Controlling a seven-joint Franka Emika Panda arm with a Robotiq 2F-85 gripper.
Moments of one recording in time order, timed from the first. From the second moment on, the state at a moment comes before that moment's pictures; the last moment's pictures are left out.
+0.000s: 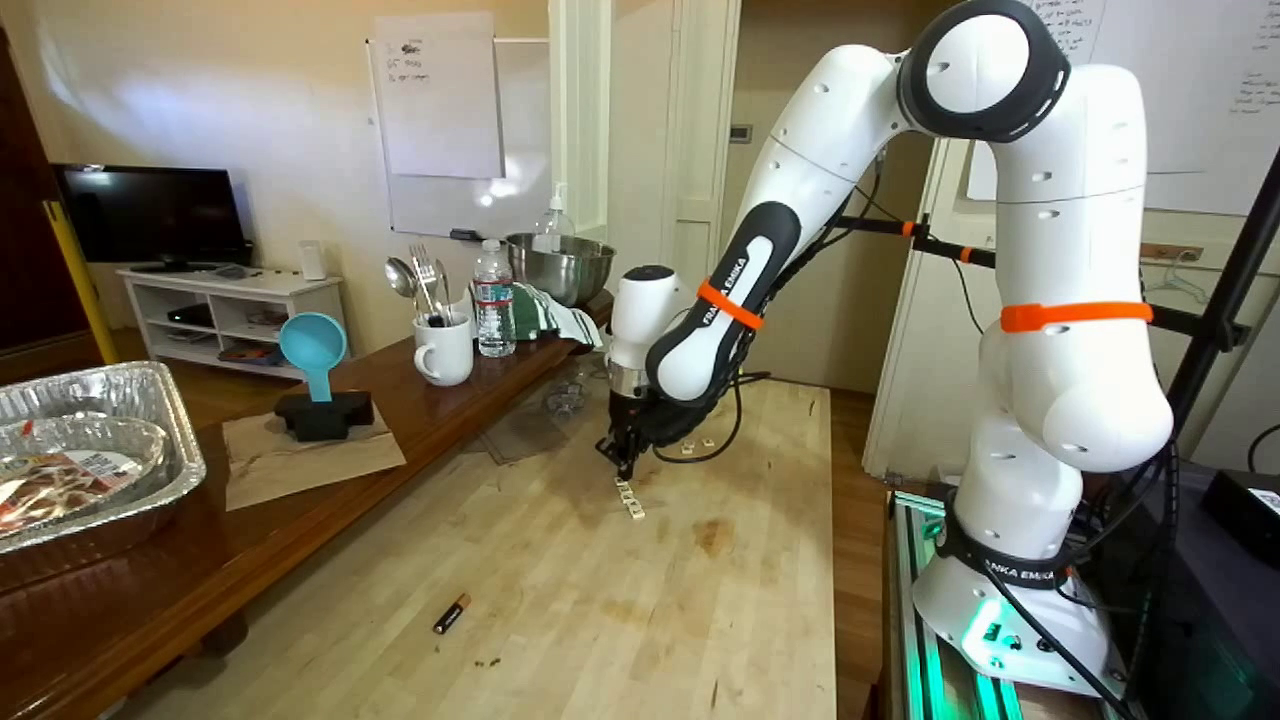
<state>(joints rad) 0.09 0.23 -0.13 -2.46 -0.15 2.81 0.42</state>
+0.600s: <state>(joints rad) 0.10 0.23 -0.14 -2.46 -0.19 2.81 0.42</state>
